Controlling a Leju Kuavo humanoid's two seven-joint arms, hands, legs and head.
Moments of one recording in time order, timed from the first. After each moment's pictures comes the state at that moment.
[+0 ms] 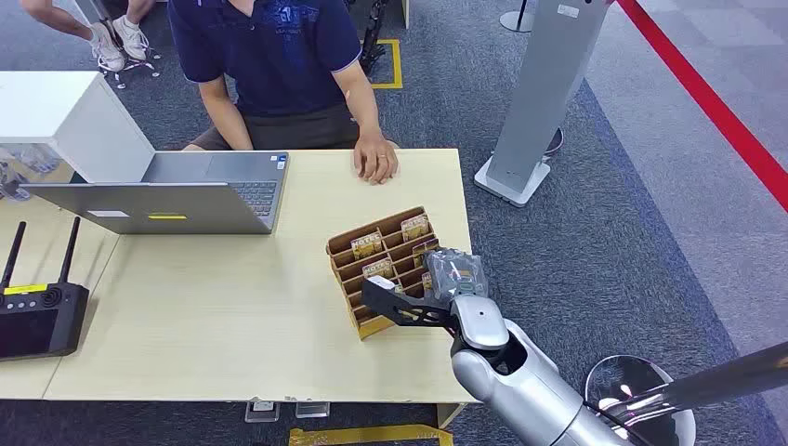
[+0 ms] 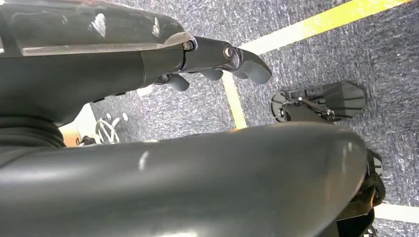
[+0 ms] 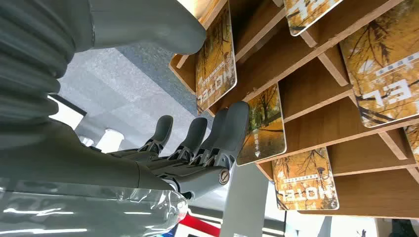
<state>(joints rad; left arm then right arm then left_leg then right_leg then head) -0.11 0.06 -1.15 -0.20 1.15 0.09 0.01 -0.47 -0.07 0.83 -1.36 0.99 0.08 0.36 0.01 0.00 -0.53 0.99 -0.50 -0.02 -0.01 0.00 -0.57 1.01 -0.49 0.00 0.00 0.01</state>
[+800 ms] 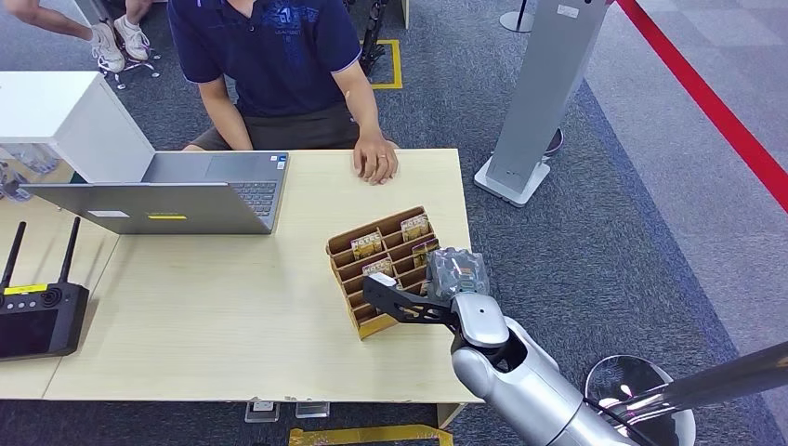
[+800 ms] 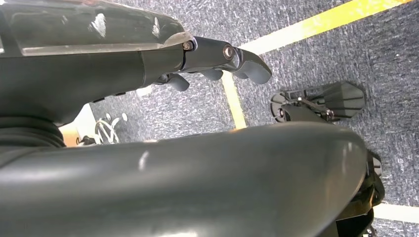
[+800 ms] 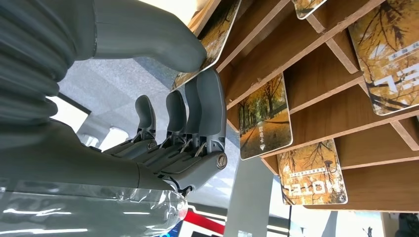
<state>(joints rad) -0.11 0.06 -1.15 -0.20 1.15 0.09 0.00 -0.48 -0.08 0.83 -1.36 1.00 0.08 0.37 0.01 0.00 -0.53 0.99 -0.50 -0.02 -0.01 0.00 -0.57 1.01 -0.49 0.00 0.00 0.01</state>
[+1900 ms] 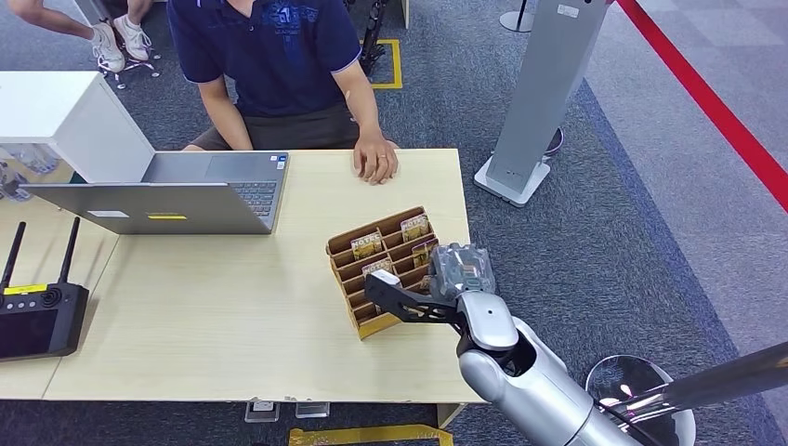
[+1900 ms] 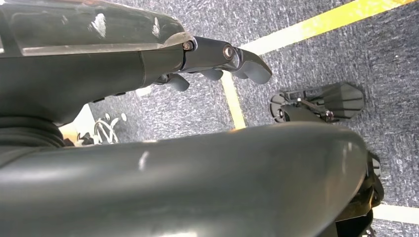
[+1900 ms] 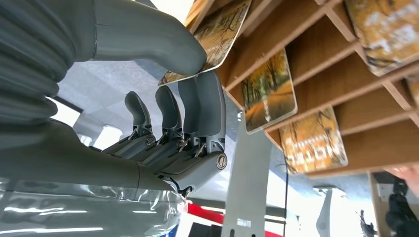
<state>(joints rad) -0.10 0.06 -1.15 -0.20 1.16 0.10 0.00 -0.46 -0.11 0.83 -1.45 0.99 0.08 0.38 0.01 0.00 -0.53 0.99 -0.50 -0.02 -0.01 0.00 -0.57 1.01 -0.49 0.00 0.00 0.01</state>
